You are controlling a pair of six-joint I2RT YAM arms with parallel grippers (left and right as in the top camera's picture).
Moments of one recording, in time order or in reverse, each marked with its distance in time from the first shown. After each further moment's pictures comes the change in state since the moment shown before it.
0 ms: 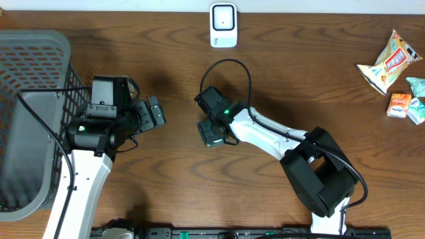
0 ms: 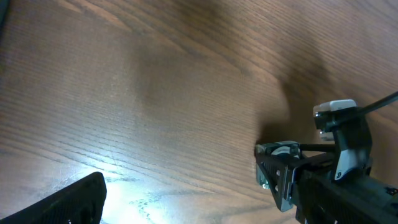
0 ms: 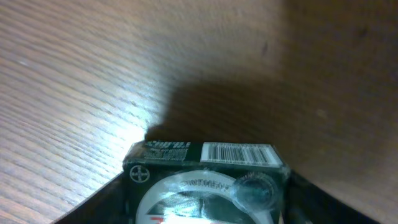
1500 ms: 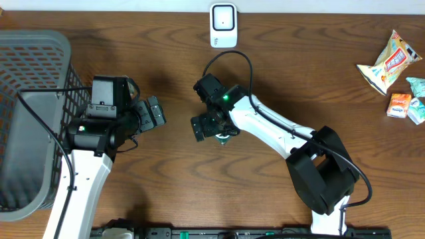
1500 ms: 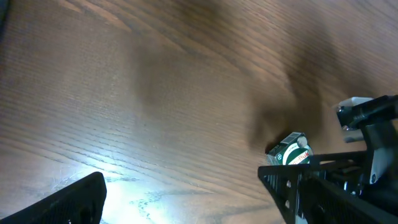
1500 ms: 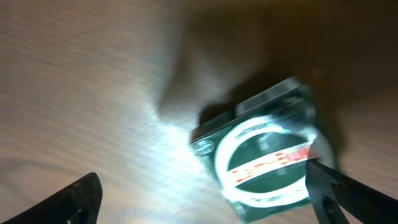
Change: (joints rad) left arm 0.000 0.000 0.000 0.000 0.000 0.000; right arm -0.023 0.010 0.176 -0.263 -0.124 0.078
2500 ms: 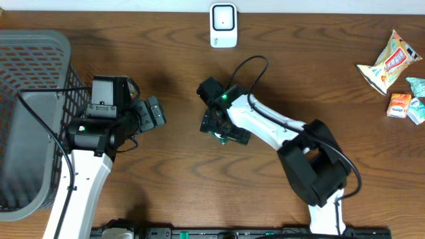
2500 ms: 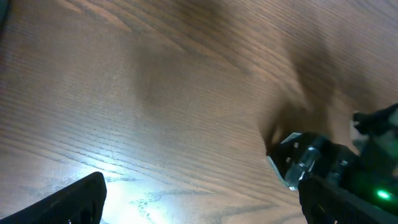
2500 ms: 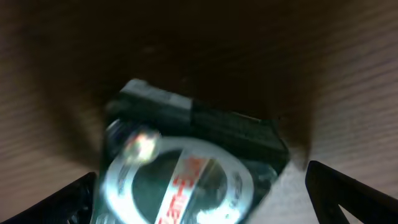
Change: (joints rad) left arm 0.000 0.000 0.000 0.000 0.000 0.000; right arm -0.018 0.076 0.000 -0.075 0.137 0.584
